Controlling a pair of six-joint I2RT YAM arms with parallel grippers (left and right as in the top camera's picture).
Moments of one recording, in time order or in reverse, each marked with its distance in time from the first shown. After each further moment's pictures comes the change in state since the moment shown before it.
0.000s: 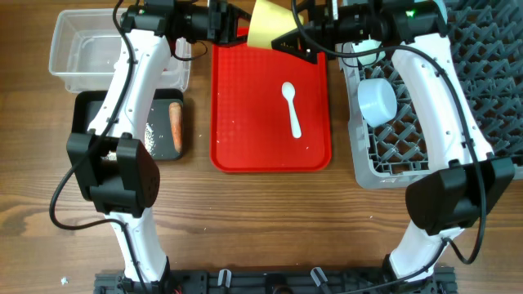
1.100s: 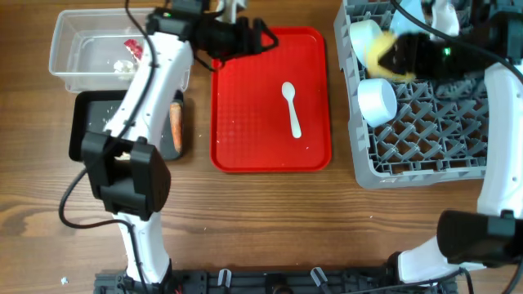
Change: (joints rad) left arm -0.126 0.000 0.000 -0.189 -0.974 -0.002; right arm -0.304 -0.211 0.001 -0.679 0.861 0.426
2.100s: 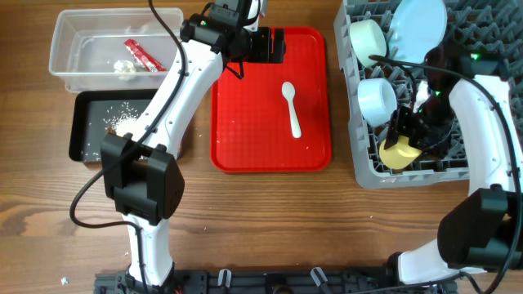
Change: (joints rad) left arm -0.109 0.000 0.000 0.014 -0.368 0.002; right arm 0.003 -0.023 -0.506 0.000 0.314 0.152
